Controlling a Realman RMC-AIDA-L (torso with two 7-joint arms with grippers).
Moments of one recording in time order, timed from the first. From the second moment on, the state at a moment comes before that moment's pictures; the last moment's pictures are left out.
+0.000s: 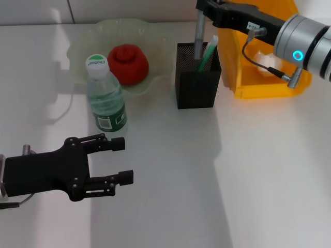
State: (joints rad) left arm -0.33 -2.01 0.97 0.55 1.71 1.77 -1.20; right arm 0.37 2.09 -1.58 -1.09 -1.26 -0.58 1.88
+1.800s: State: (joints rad) left arm -0.33 -1.99 0.89 0.55 1.71 1.84 -1.21; right arm 0.31 2.06 -1.05 -0.94 -1.29 -1.65 1.62
